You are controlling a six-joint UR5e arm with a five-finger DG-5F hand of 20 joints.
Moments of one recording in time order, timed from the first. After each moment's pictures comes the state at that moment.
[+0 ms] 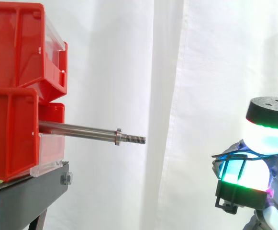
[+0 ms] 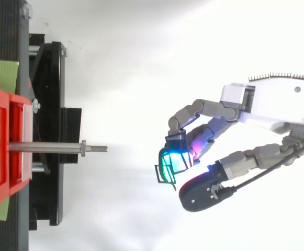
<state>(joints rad) 0.22 -2.14 -1.30 -3.22 -1.29 -0.03</state>
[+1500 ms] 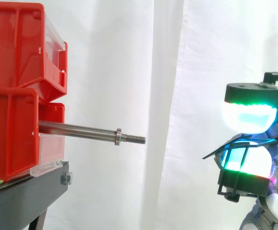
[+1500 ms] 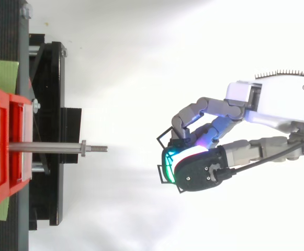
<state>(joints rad) 0.22 -2.13 -1.30 -3.23 -1.29 -0.04</state>
